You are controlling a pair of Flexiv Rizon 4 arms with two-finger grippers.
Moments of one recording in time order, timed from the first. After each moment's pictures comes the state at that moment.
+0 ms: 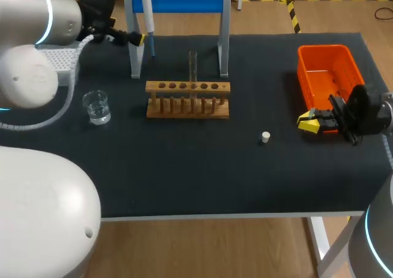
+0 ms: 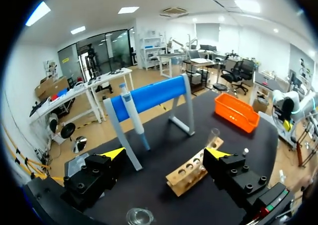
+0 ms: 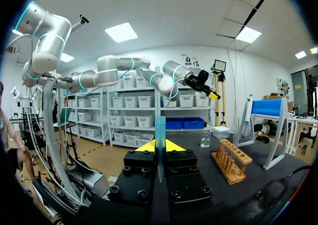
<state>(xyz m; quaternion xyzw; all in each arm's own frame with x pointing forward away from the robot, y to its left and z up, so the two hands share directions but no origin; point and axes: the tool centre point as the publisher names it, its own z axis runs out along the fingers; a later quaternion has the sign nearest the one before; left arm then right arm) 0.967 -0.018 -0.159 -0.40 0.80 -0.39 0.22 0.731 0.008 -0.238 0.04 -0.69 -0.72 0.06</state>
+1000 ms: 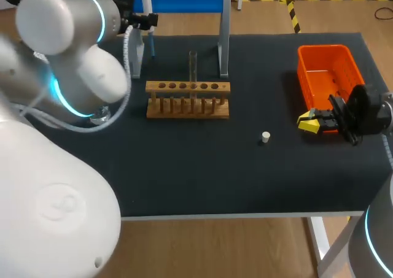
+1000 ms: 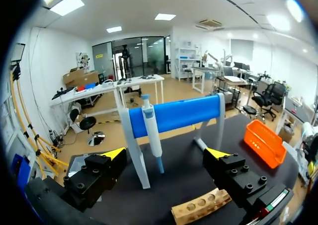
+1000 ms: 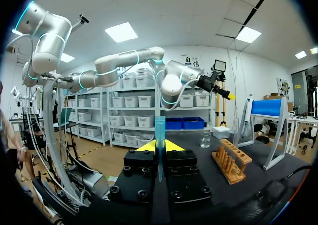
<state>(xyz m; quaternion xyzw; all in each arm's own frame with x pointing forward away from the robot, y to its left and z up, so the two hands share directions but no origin) 1.036 -0.037 -0.162 -0.50 0.70 -0.40 0.31 0.732 0.008 -0.238 0.04 -0.69 -0.72 0.06</state>
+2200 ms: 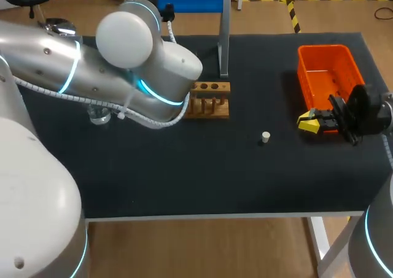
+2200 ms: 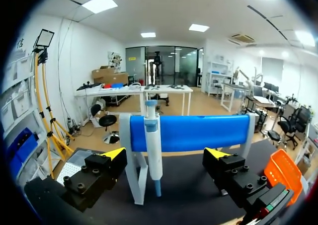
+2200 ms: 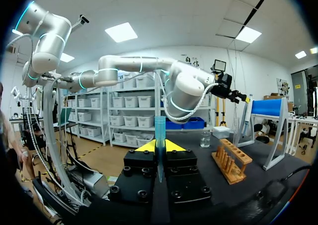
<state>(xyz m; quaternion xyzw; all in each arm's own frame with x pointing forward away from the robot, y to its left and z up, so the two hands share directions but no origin) 1.095 -0.062 -0.182 -0.59 0.59 -0.40 0.38 0.731 0.008 -0.238 0.04 -0.69 -0.72 0.06</state>
